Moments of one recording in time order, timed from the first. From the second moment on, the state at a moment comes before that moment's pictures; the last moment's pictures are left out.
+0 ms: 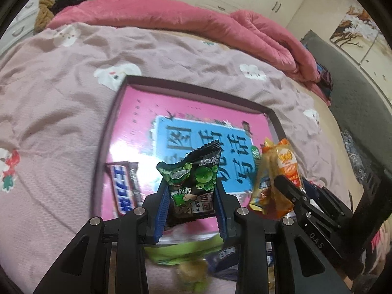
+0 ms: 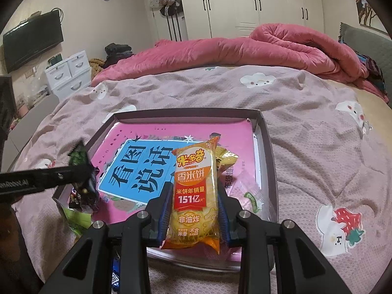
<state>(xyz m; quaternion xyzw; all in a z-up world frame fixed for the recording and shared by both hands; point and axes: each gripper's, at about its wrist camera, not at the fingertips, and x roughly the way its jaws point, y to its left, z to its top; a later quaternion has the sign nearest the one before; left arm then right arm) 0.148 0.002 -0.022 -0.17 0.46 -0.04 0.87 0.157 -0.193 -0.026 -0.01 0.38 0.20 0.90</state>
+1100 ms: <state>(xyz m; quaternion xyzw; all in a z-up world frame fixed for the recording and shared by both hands) 0.155 -0.025 -0.049 -0.15 0.52 -0.05 0.84 0.163 -0.181 -0.041 0.01 0.41 0.25 0.88</state>
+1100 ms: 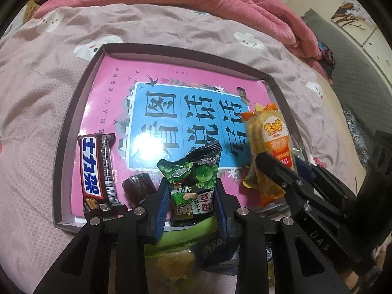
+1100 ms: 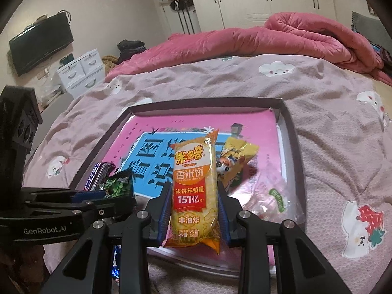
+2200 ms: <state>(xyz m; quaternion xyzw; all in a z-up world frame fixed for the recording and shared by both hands) 0.153 -0.025 -0.051 -0.15 0.52 -0.06 0.84 0.152 -0.196 -0.038 0.04 0.44 0.25 0.86</state>
